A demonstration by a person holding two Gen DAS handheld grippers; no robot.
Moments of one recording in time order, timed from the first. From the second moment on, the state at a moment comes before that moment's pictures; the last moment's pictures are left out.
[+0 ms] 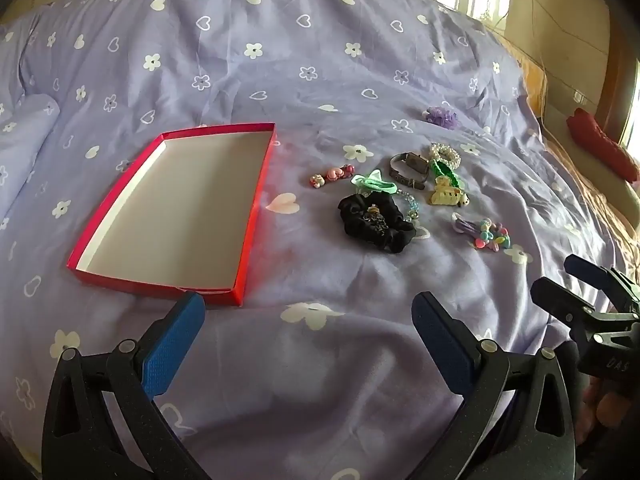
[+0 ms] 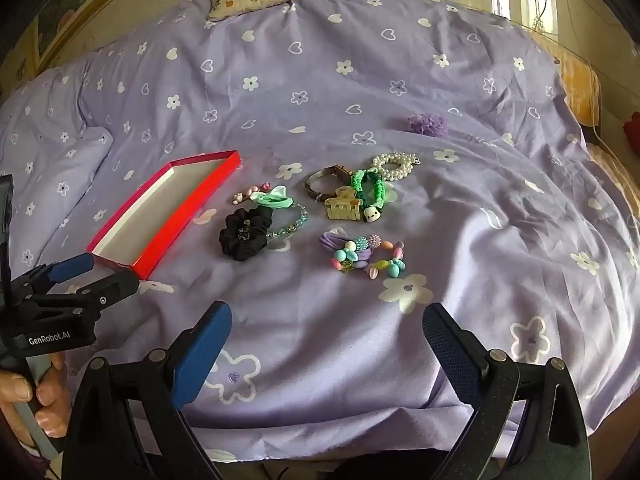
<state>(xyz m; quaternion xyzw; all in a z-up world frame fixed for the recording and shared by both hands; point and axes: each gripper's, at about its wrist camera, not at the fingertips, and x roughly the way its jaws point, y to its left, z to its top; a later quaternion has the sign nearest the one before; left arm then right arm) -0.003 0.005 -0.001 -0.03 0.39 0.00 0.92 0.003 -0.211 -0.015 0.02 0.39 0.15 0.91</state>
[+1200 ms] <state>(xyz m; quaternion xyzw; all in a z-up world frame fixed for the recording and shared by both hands) -0.005 0.003 0.005 -0.04 0.38 0.00 0.92 -0.003 -0.208 -0.009 0.03 0.37 0.15 0.92</state>
